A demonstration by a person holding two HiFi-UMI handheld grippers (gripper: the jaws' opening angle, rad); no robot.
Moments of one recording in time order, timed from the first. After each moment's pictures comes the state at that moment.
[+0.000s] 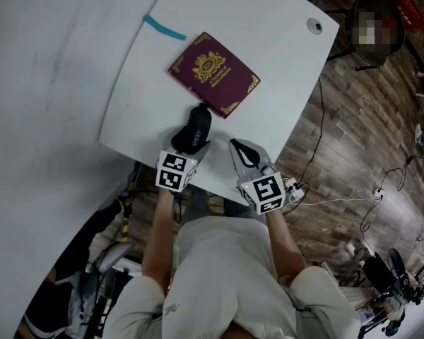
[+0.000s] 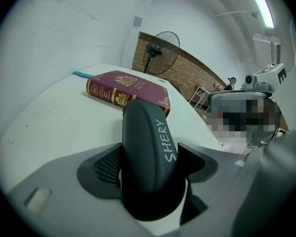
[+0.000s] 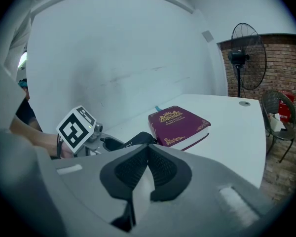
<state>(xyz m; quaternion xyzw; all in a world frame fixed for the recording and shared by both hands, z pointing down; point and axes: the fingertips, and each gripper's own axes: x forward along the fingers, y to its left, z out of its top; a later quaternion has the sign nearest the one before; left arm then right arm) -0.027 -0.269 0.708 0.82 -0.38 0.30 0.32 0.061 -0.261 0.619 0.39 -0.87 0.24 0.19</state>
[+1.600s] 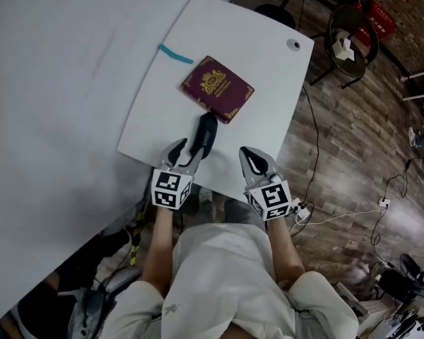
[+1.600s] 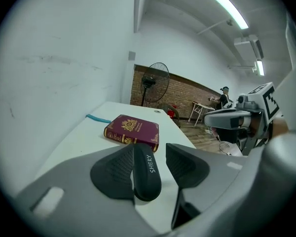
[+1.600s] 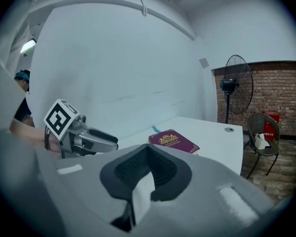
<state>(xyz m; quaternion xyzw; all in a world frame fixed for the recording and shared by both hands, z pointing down) -0.062 -0.250 0.586 0.86 -0.42 0.20 0.20 0.066 -0.226 0.543 0.46 -0.86 0.16 0.14</state>
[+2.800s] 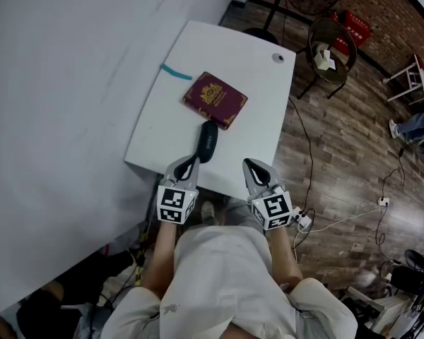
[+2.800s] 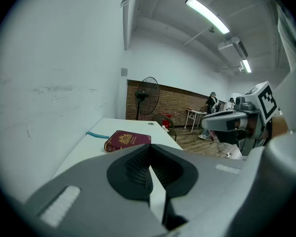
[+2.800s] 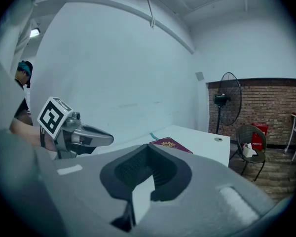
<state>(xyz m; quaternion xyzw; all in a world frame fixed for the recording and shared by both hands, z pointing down) -0.074 -0.204 0.529 0.89 -0.42 0.16 0.13 0.058 -0.173 0.498 0.51 -0.85 0.11 0.13</state>
